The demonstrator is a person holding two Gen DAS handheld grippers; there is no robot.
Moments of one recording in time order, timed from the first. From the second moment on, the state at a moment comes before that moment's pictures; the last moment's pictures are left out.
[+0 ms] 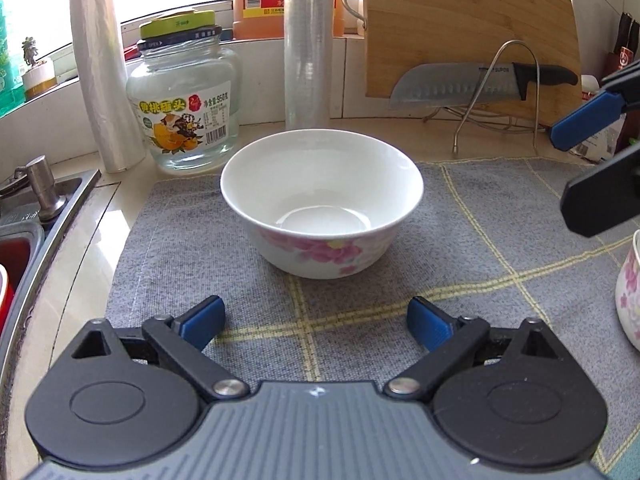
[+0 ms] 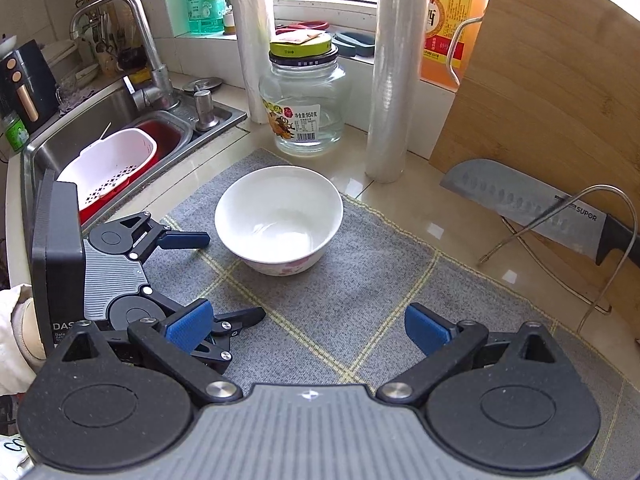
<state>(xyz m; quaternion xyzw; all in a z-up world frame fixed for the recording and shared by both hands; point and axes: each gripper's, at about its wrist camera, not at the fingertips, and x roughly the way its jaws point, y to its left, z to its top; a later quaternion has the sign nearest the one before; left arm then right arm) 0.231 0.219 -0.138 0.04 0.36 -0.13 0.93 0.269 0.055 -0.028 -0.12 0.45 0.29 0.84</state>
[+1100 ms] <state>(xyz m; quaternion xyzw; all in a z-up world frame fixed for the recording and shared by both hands) 0.250 0.214 -0.124 0.05 0.31 -0.15 0.94 0.358 0.116 -0.066 -0.13 0.47 0.35 0.80</state>
